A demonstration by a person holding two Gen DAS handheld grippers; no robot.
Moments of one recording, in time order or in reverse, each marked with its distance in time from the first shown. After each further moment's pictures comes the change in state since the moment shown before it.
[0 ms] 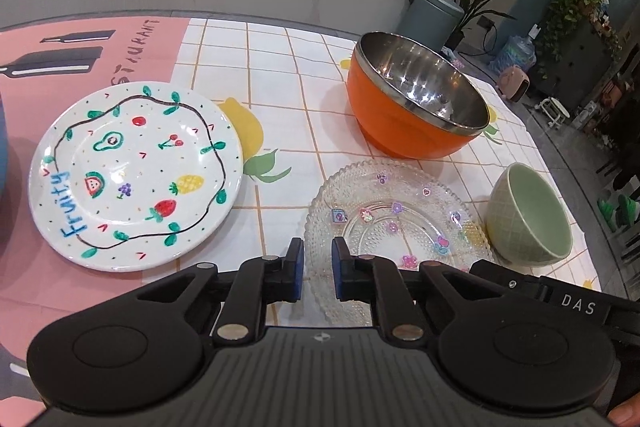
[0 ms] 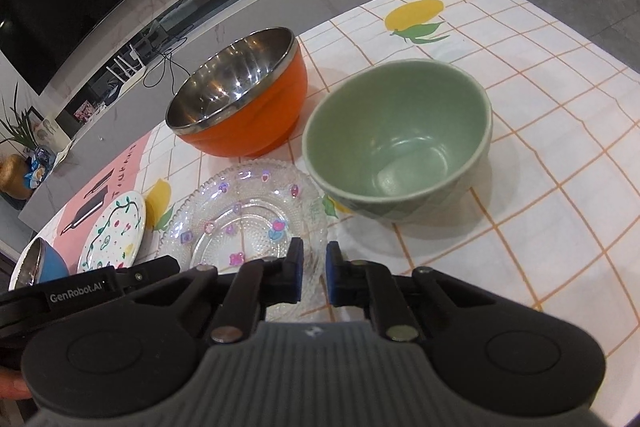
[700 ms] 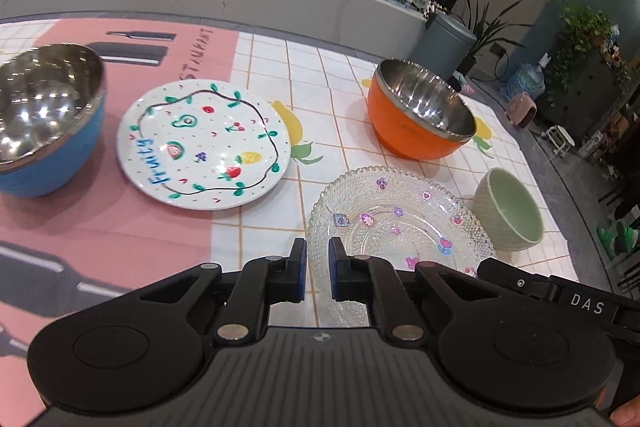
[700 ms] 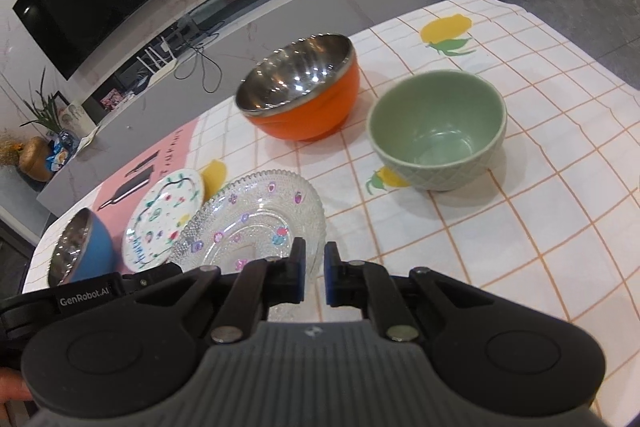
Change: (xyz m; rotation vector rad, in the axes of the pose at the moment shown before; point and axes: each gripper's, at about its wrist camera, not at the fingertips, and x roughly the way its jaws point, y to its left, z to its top) left arm -0.071 0.015 -0.026 -0.084 -0.059 0.020; right arm -0.050 0.029 -0.020 -0.067 -0.011 0.058
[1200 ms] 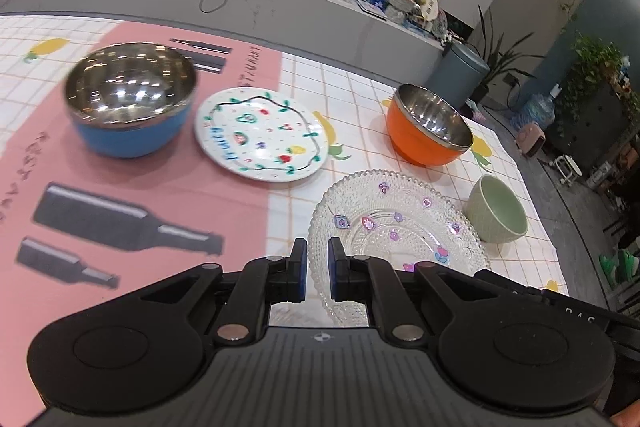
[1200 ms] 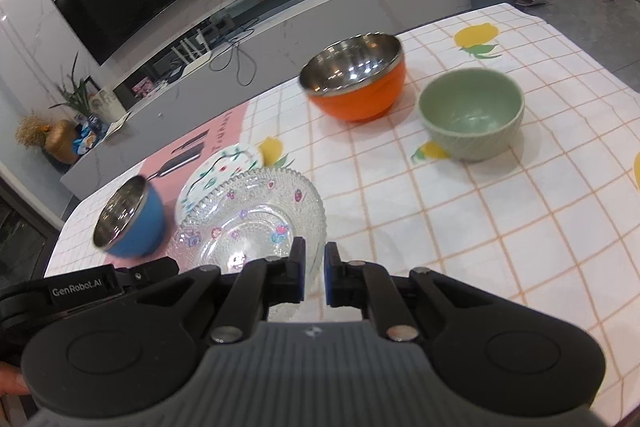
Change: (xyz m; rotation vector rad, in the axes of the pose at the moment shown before) left arm -0.071 0.021 -0.033 -0.071 -0.068 0.045; right arm -0.046 0.034 -0.035 -0.060 0.002 0.067
